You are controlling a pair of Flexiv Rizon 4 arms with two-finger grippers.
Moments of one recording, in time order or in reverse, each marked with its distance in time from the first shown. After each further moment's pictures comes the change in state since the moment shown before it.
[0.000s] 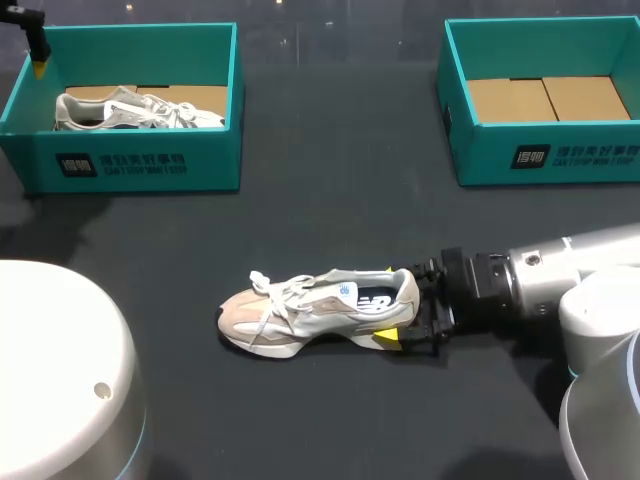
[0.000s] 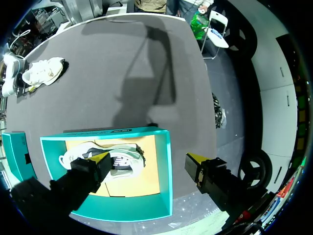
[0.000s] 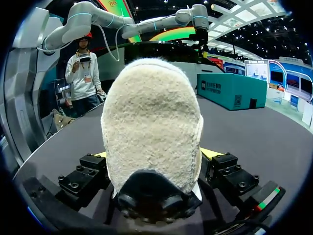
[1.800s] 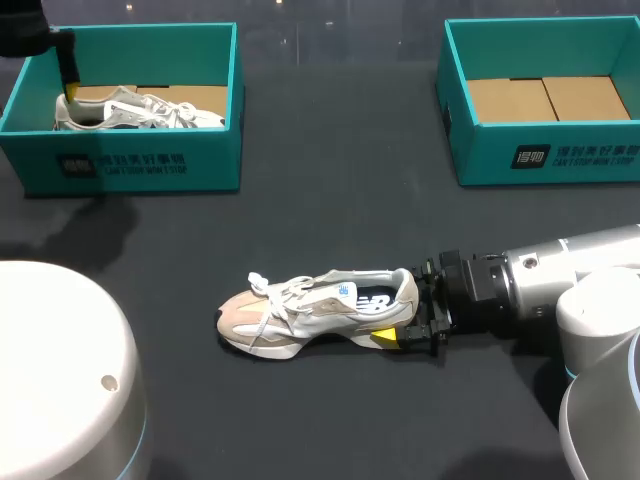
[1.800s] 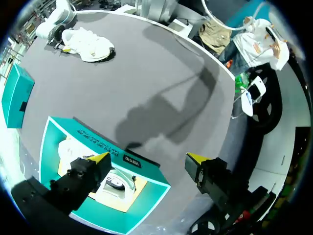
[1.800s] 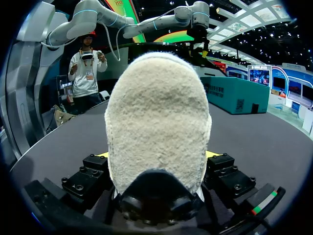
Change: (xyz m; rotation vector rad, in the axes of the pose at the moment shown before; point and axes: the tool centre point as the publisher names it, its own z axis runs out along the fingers) left arm -0.062 -0.085 -0.006 0.131 -0.014 -0.599; right arm 0.001 -0.001 0.004 -0.013 0.010 -0.044
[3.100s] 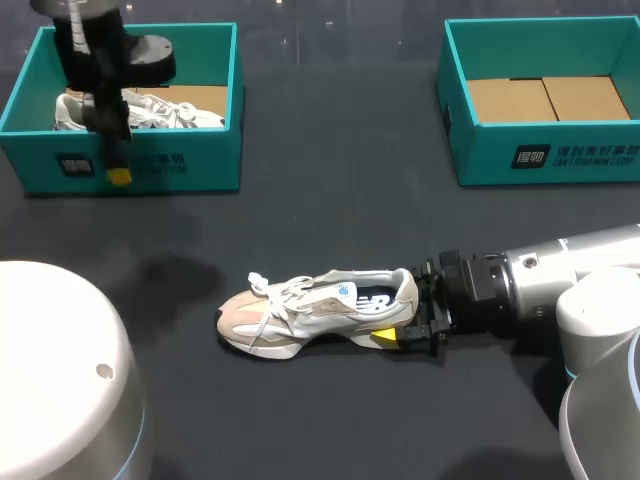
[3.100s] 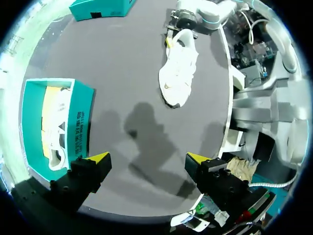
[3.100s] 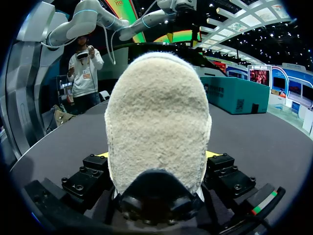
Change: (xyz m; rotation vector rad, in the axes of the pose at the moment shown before) left arm -0.058 -0.193 -0.006 0.086 -0.035 -1.260; right arm 0.000 0.000 0.000 0.000 0.000 0.000
